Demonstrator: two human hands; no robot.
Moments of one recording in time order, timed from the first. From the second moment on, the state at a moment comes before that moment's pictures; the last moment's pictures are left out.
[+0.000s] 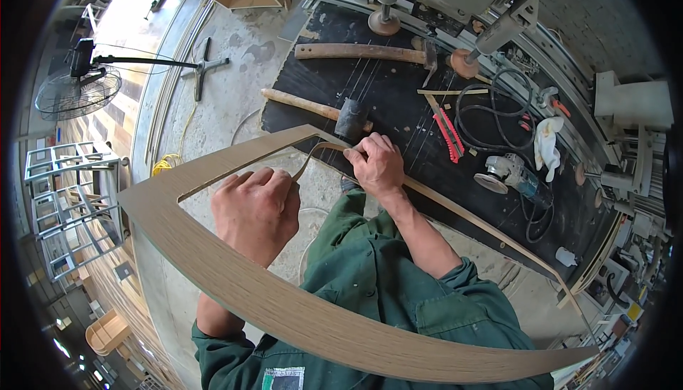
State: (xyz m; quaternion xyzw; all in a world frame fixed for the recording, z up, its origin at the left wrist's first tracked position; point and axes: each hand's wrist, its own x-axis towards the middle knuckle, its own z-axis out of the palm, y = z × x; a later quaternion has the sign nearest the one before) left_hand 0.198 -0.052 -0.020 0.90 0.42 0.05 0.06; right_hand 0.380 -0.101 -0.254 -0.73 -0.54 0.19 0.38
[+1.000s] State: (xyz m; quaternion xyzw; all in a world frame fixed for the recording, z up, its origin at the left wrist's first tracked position) left_hand 0.201 -0.058 -0.042 0.82 0.57 0.05 0.01; right_hand 0.366 -0.077 -0.236 -0.83 -0.41 0.28 0.26
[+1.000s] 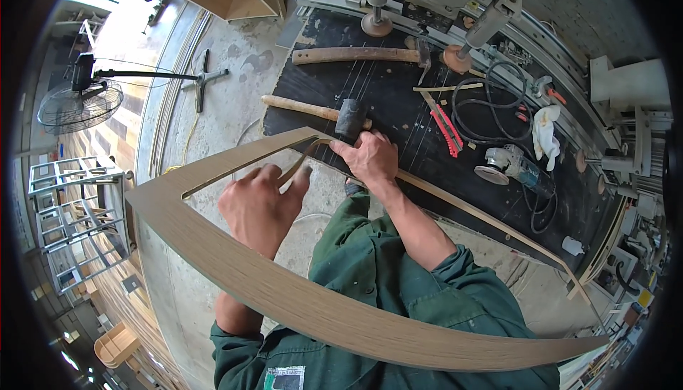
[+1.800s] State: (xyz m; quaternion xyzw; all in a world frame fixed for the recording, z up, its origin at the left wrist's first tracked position) left_hand 0.168 -0.030 -0.080 0.63 0.62 0.36 0.30; right_hand 0.447 -0.164 -0.225 -0.80 -0.44 0.32 0.24
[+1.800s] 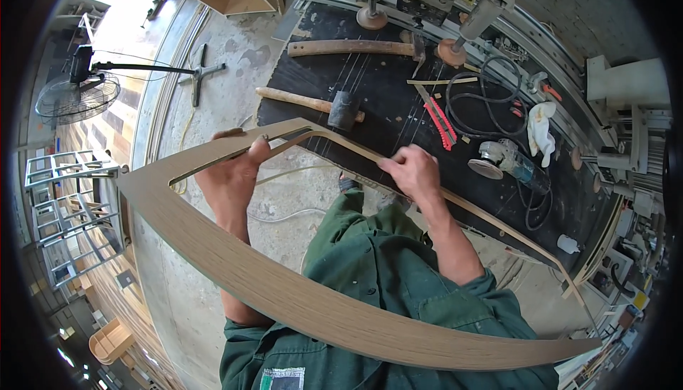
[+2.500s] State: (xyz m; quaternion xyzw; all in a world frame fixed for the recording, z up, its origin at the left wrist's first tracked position) left_hand 0.184 -0.016 -0.058 0.69 0.64 0.24 0.23; right_hand 0.435 -0.150 -0.249 -0.73 -0.51 0.25 0.37
